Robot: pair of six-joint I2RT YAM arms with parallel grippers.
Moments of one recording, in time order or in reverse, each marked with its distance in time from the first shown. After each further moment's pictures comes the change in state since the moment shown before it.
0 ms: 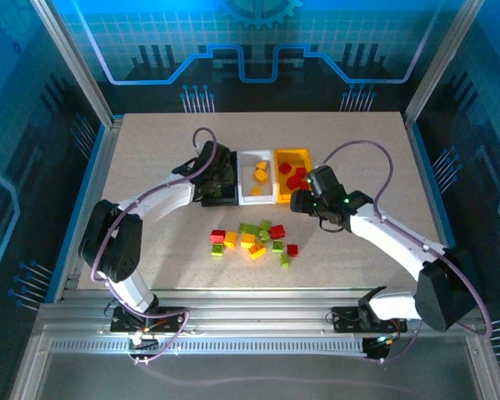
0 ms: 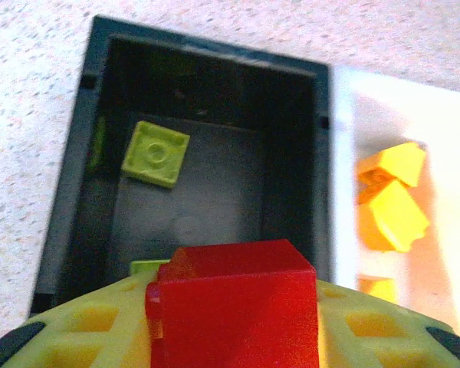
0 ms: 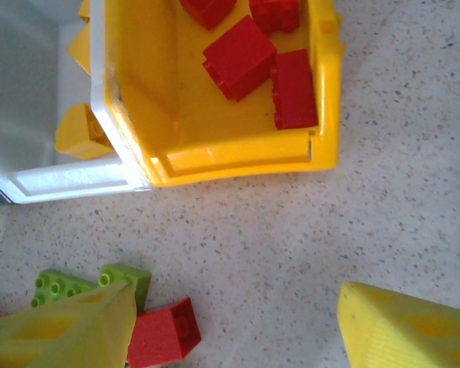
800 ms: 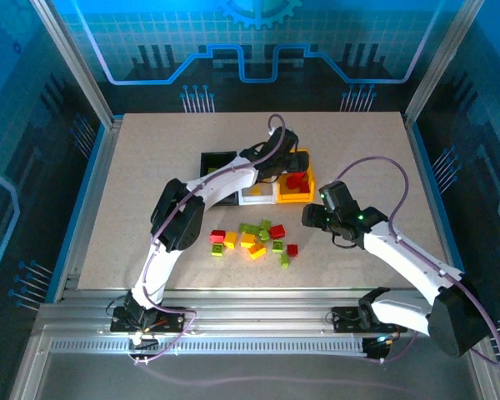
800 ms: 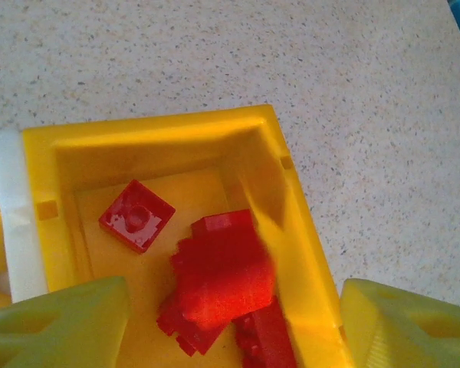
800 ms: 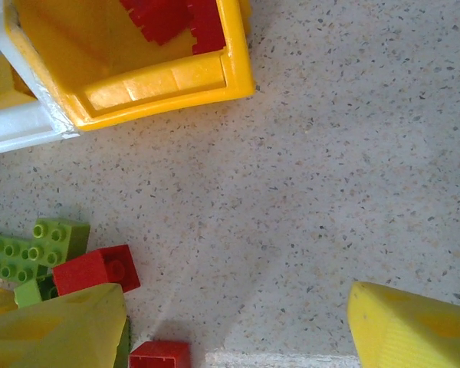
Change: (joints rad) left arm -0.232 0.537 0.706 -0.048 0.134 0.022; right arm -0.036 -0.165 -0.151 -0.058 -0.002 0.014
